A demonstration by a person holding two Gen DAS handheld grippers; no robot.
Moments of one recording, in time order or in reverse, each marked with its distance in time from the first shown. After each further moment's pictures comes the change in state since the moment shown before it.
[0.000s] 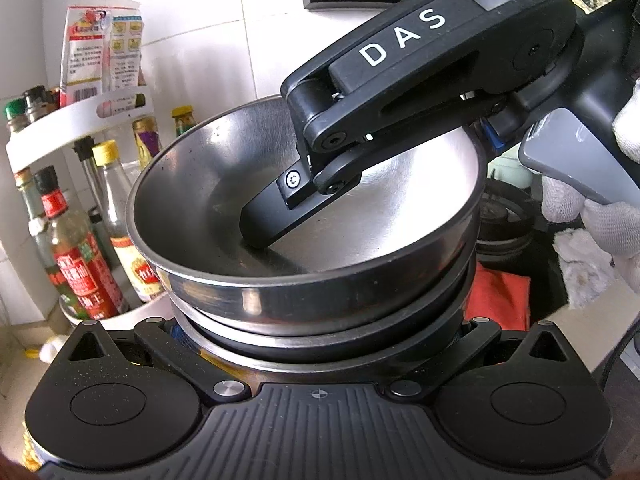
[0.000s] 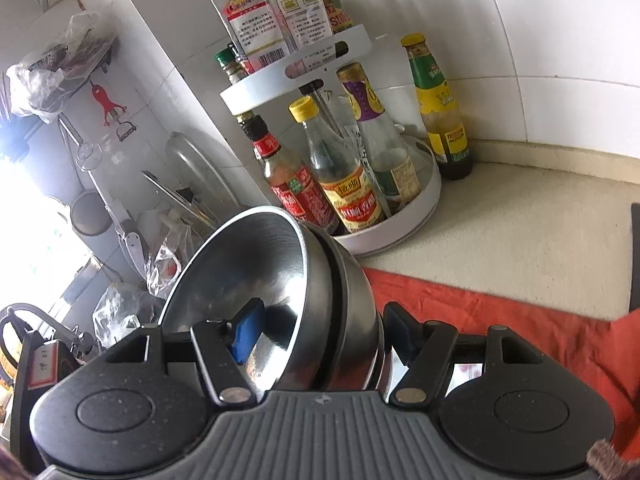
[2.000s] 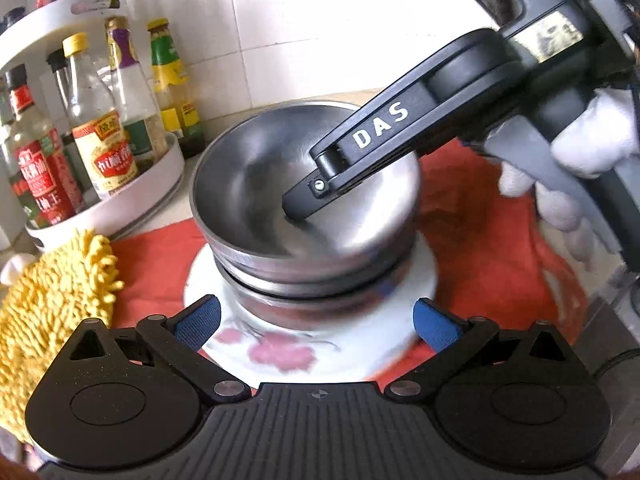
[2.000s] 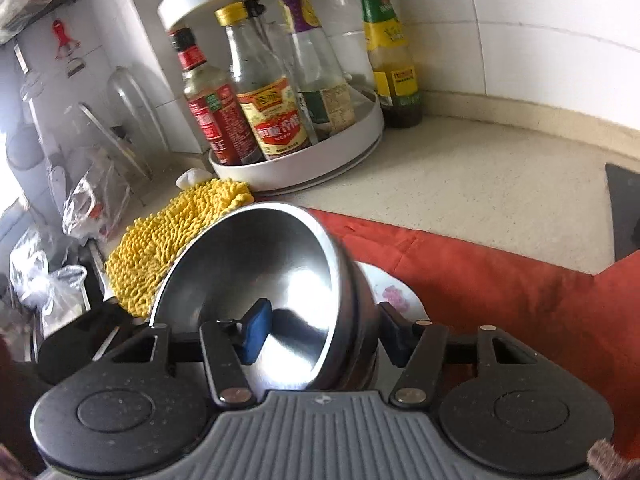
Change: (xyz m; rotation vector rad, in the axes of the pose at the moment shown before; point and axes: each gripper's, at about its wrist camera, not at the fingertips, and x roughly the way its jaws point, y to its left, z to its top) left arm 0.045 -0.007 -0.089 0.015 0.117 -0.041; right arm 0.062 -0.058 -0.082 -0.124 0.000 -0.159
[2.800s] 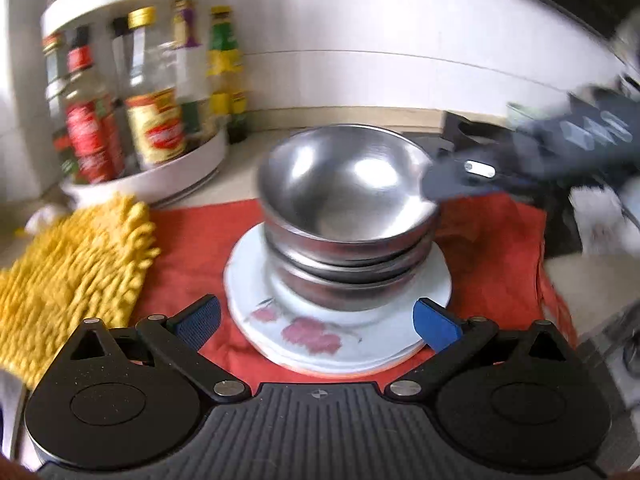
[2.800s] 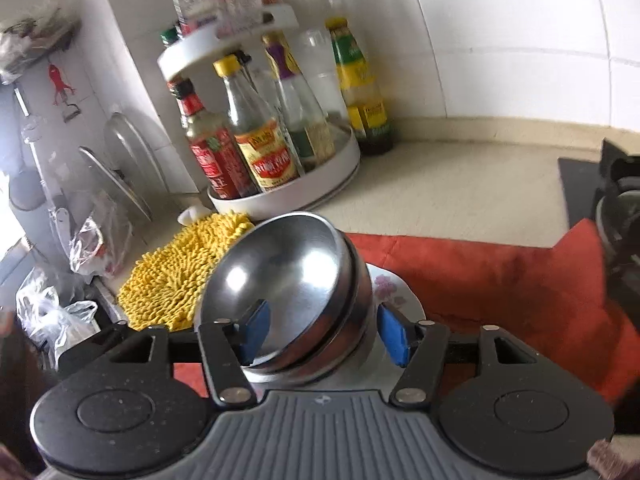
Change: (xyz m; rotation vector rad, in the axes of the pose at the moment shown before) left arm -0.033 0.024 0.002 -0.201 0.013 0.062; right arm -0.070 0.023 -0.025 0.099 -0.122 -0.073
